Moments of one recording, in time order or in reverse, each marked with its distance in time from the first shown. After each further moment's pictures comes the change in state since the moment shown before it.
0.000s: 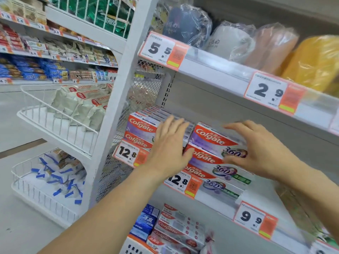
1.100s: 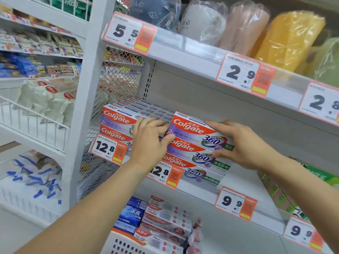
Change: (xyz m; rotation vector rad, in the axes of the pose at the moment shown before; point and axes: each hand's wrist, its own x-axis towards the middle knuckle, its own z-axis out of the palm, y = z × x) left_hand 0.005 -0.002 0.033 -0.104 0.137 -0.108; right_hand -0.015 0.044 0.031 0.227 -0.072 -0.007
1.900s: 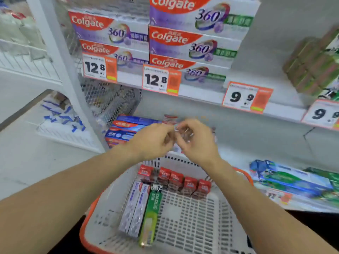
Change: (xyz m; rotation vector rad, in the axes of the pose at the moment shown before) left_hand -0.173 -0.023 0.027 0.159 -0.850 0.059; right_hand -0.133 -0.099 0.228 0.638 0.274 0.271
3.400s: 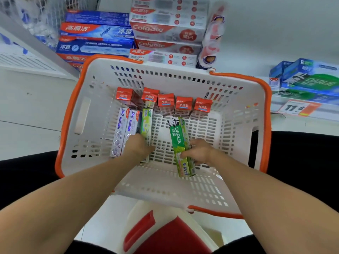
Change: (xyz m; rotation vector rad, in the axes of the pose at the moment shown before) left_hand -0.132 -0.052 0.257 -0.017 -0.555 -0.991; right_hand -0.245 0.147 0.093 0.436 -0.885 1.385
